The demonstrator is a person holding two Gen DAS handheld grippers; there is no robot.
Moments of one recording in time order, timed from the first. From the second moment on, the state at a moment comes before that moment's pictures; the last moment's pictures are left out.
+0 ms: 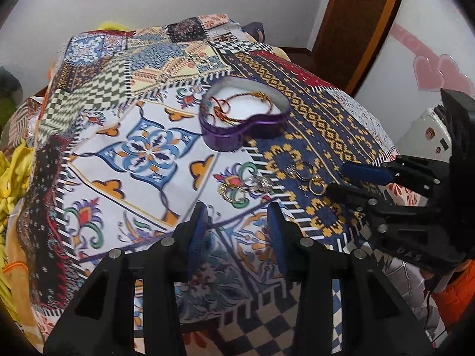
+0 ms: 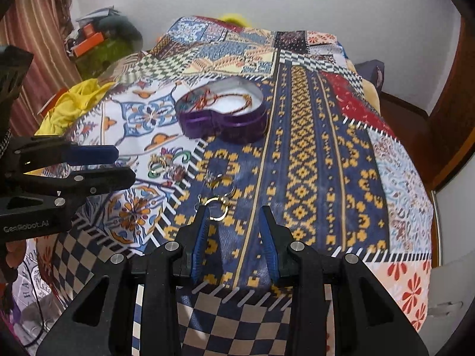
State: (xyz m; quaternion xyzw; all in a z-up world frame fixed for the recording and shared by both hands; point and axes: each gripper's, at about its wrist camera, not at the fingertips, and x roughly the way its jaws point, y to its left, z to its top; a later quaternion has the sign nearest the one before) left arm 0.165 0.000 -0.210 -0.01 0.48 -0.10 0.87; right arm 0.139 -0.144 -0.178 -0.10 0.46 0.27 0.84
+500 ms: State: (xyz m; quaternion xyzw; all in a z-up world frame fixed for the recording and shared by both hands) left arm 0.164 -0.006 -0.223 -0.03 0.50 -0.12 0.86; right arm 0.139 -0.131 -0.188 -0.11 0.43 0.29 0.85
